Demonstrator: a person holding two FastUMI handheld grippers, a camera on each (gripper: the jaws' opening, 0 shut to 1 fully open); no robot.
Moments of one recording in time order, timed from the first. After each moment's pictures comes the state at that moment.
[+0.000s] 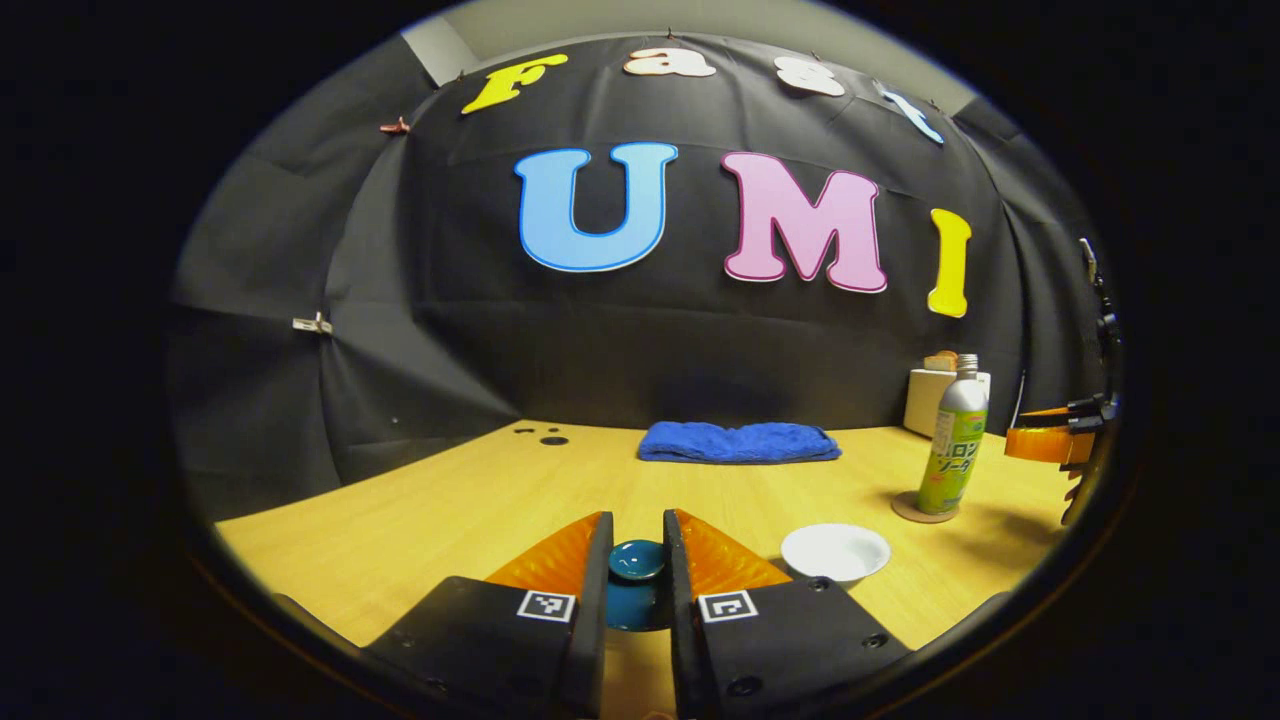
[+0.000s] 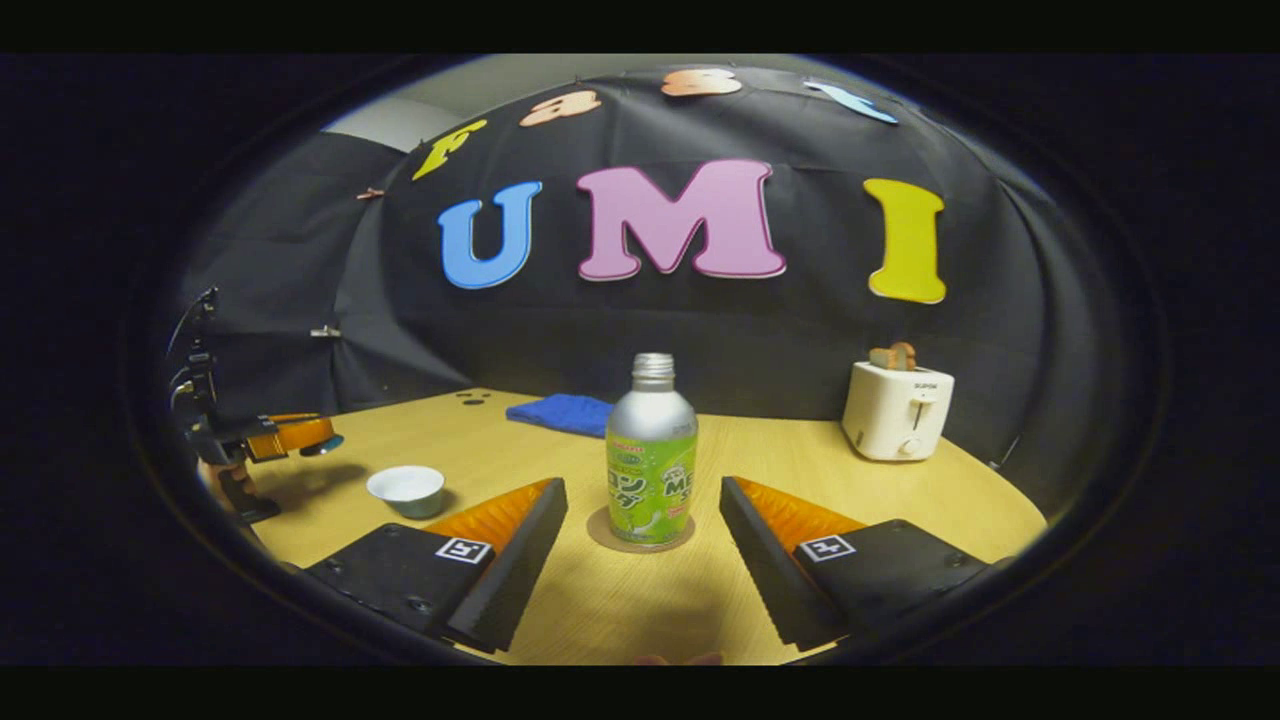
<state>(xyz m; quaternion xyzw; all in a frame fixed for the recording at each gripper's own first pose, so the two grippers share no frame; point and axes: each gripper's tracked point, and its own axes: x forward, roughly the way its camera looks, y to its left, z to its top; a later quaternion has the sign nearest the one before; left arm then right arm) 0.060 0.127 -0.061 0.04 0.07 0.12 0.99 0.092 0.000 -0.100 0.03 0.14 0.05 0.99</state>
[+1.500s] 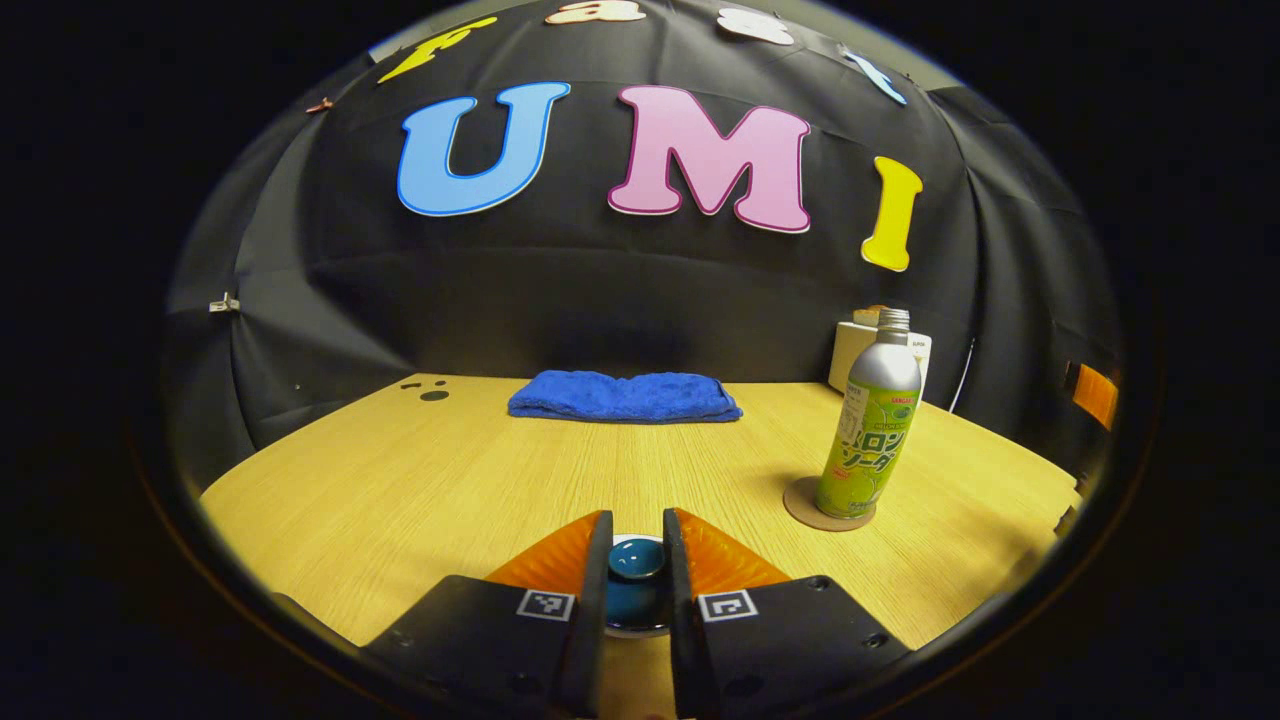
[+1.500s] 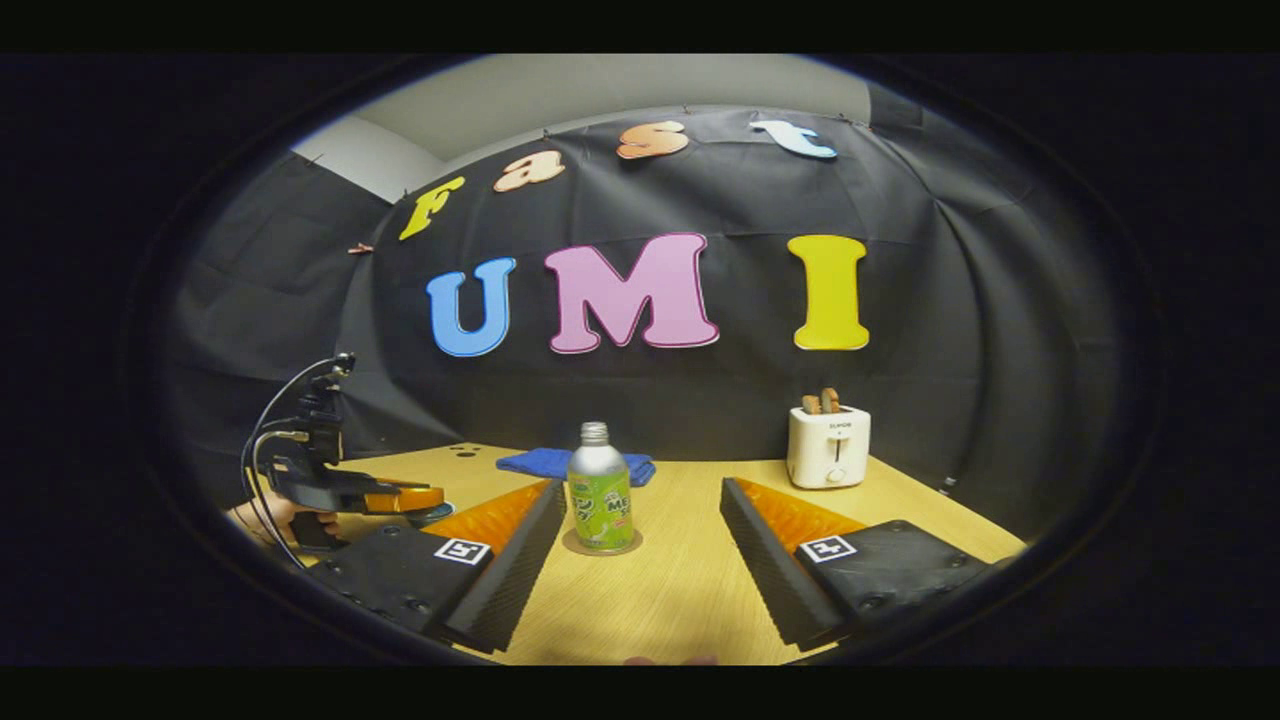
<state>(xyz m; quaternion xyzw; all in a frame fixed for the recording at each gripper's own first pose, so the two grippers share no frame) 0.128 0.017 -0.108 0.04 0.17 0.05 0.98 0.022 -0.045 -0.041 0.06 0.06 0.03 1.00</state>
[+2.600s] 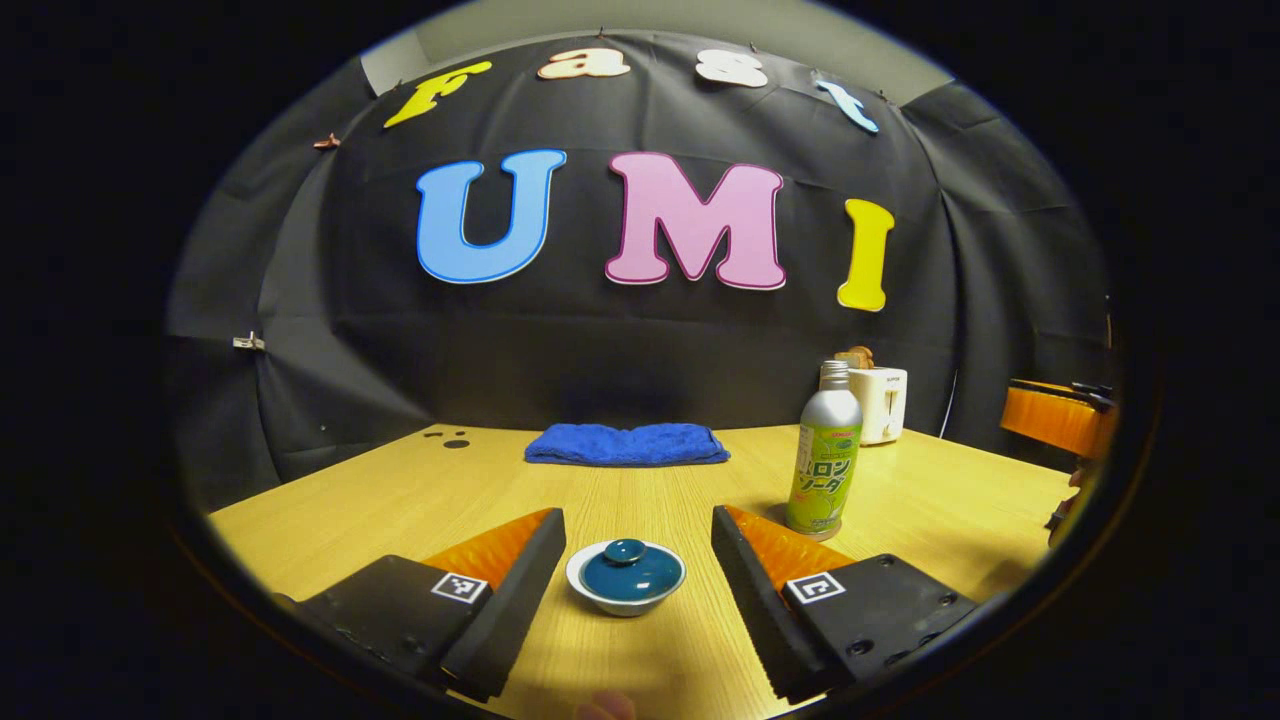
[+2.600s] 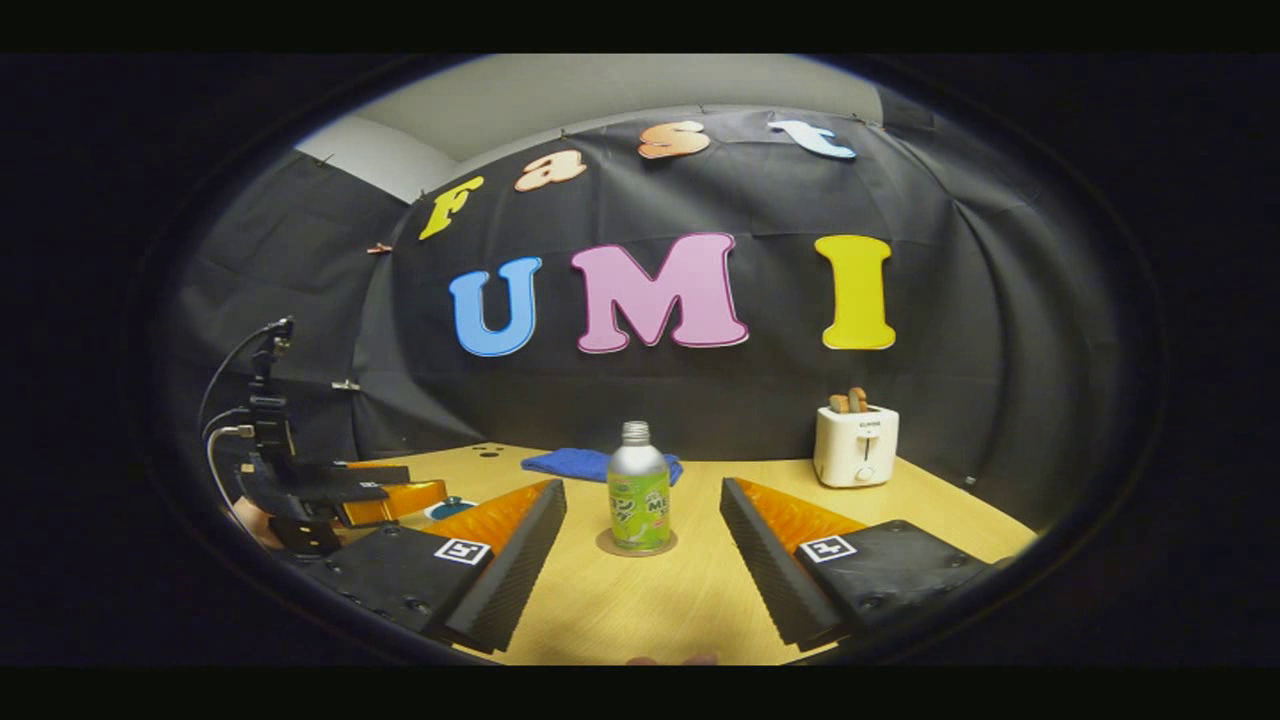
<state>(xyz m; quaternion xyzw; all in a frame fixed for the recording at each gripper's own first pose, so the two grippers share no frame) 0.063 -0.002 -0.056 0.06 0.07 0.05 0.99 0.019 -0.001 -0.042 0.06 0.05 0.06 0.99</state>
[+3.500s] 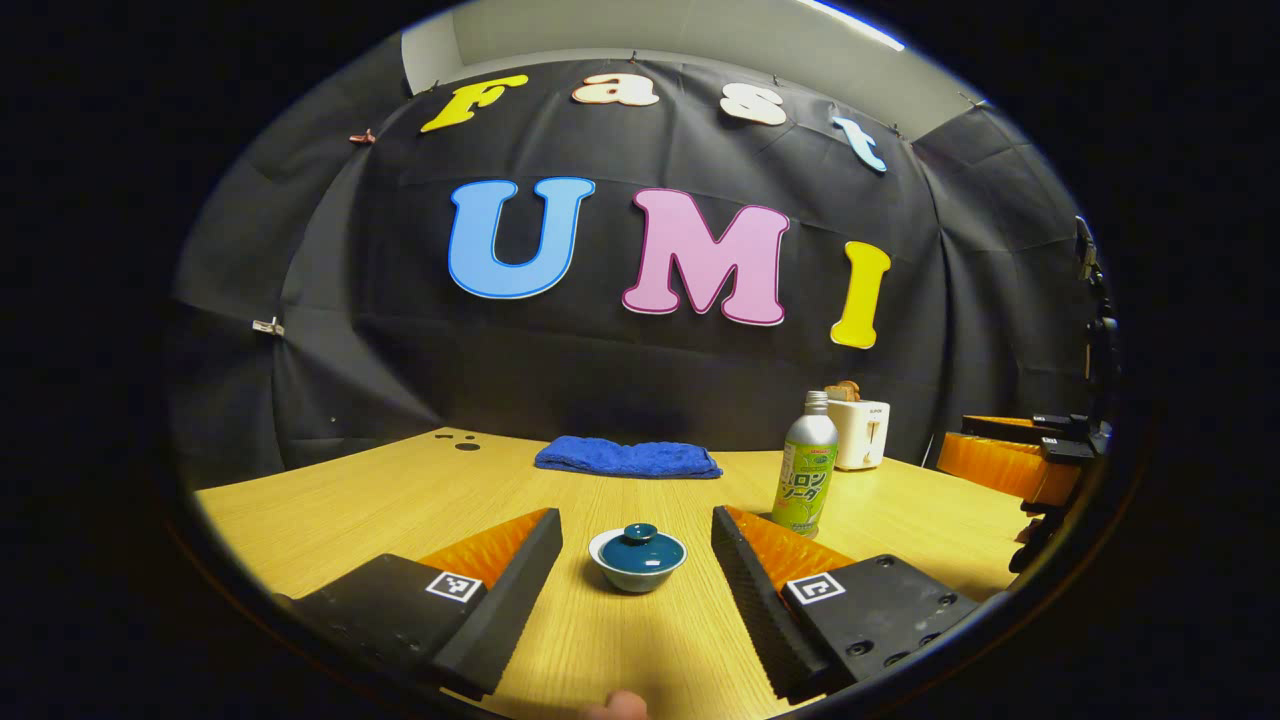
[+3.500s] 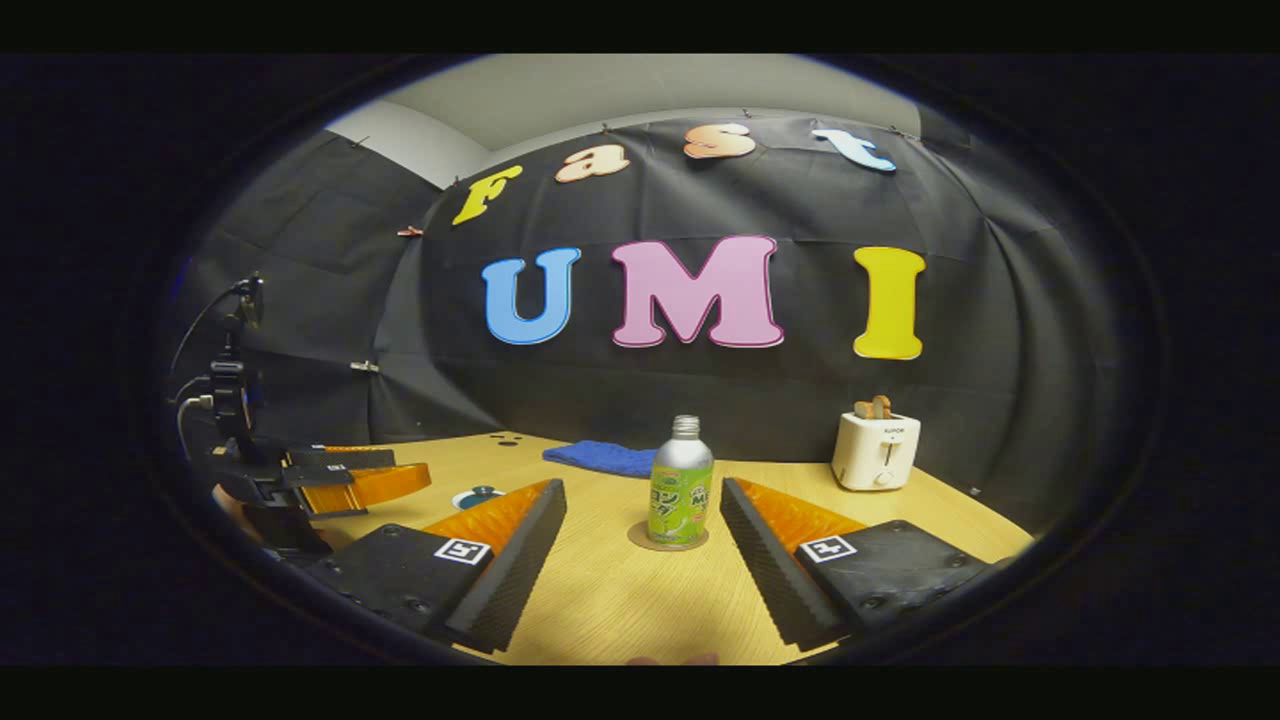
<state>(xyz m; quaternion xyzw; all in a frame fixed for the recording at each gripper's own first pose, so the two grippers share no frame) 0.019 0.000 -0.041 0.03 0.04 0.04 1.00 0.007 0.036 -0.046 0.03 0.06 0.08 0.99</state>
